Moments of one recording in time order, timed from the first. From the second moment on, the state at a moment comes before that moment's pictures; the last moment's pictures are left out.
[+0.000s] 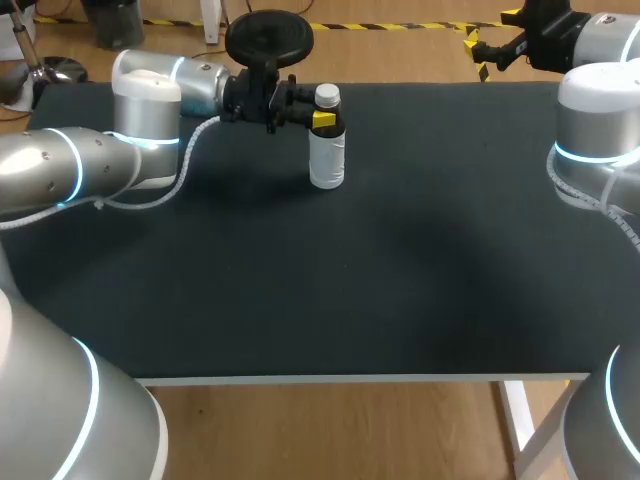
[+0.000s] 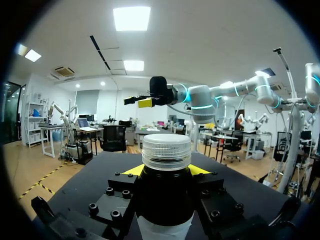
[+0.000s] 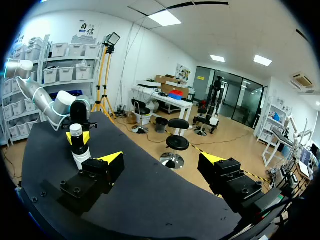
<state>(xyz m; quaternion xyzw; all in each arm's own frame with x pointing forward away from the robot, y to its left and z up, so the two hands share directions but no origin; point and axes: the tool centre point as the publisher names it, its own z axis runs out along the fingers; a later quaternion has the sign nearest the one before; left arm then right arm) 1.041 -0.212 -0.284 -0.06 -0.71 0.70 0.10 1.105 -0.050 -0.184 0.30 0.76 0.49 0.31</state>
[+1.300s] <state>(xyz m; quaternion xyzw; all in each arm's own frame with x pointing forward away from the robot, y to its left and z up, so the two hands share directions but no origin) 1.041 -0.212 -0.284 -0.06 -0.71 0.70 0.10 1.060 0.049 -0.192 0.18 0.74 0.62 0.16</state>
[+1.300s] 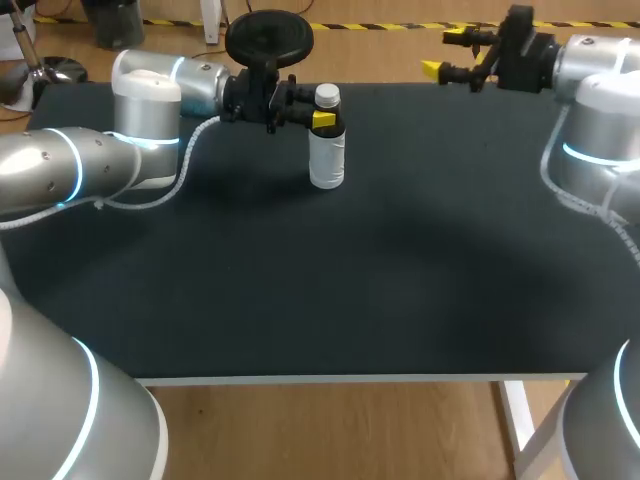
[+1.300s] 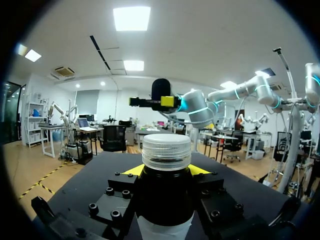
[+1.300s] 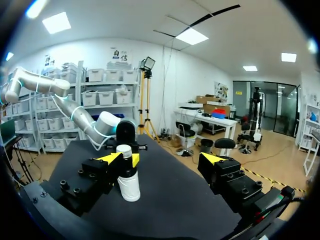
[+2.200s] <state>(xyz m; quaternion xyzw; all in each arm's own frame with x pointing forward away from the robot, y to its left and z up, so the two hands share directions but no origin) 1.041 -0.212 -0.284 -0.06 -0.71 0.70 0.10 1.023 0.127 -0.204 0.21 0.73 0.62 0.18</state>
